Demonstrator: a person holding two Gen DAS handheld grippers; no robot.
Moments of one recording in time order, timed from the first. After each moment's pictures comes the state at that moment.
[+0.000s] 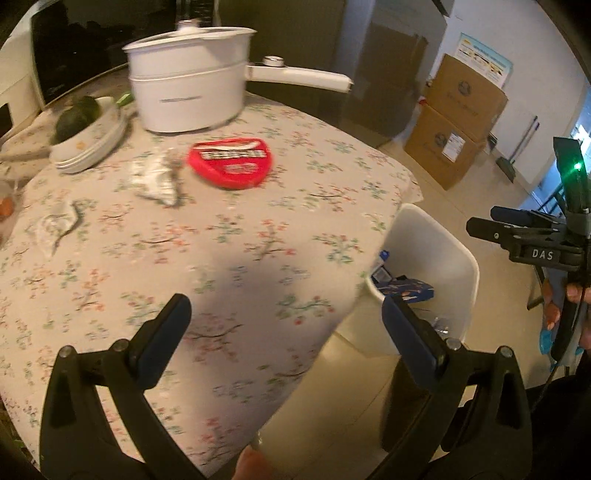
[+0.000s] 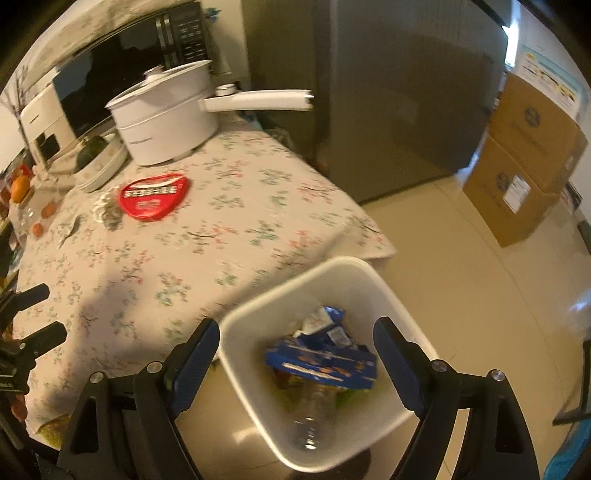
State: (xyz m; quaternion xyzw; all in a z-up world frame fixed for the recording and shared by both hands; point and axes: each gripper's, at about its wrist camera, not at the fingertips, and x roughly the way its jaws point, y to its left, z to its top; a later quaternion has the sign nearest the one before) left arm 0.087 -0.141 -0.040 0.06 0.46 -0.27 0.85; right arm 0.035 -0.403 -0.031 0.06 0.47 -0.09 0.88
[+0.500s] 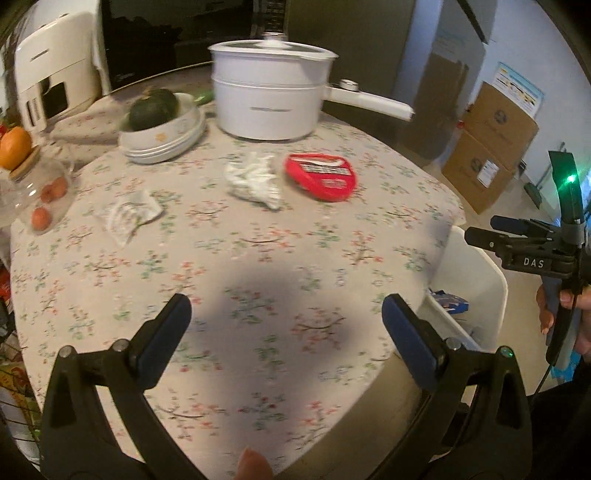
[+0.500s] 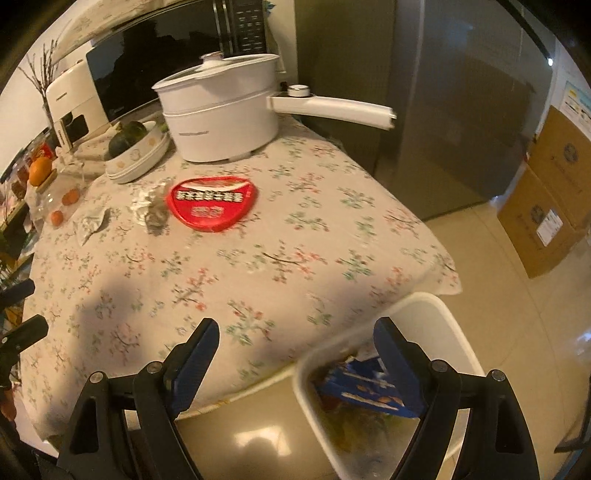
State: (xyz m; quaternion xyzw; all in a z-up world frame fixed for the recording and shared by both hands) left arm 0.106 -0.054 -0.026 0.04 0.45 -0.20 0.87; right arm 0.087 -0.331 -0.032 0.04 0.46 -0.04 0.89
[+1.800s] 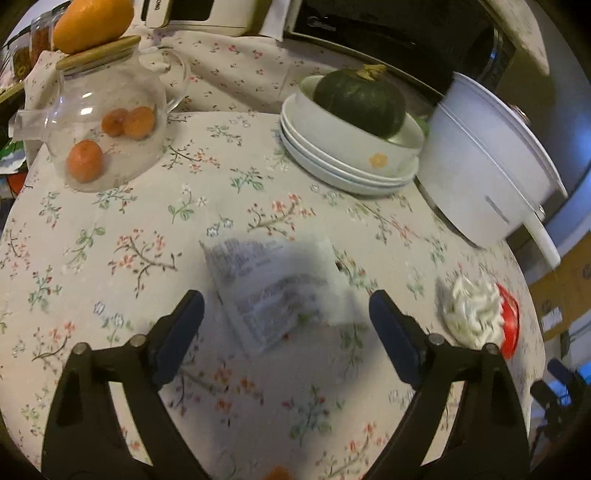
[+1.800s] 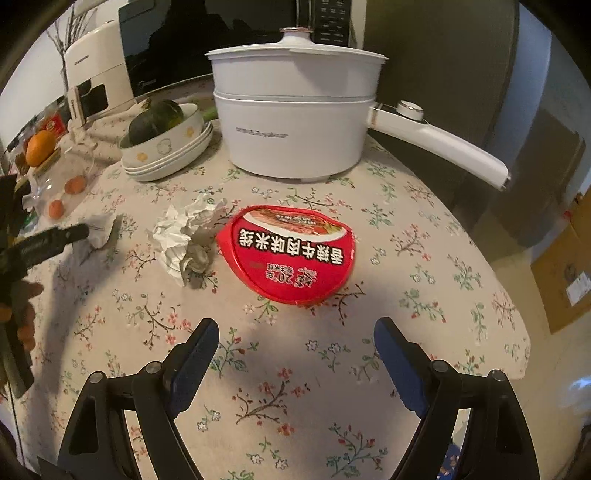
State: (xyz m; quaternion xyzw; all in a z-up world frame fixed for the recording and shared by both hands) left arm 0.285 0.066 -0.105 -0.13 0.45 -0.01 0.88; right arm 0.201 -0.245 -0.061 -0.02 0.45 0.00 0.89
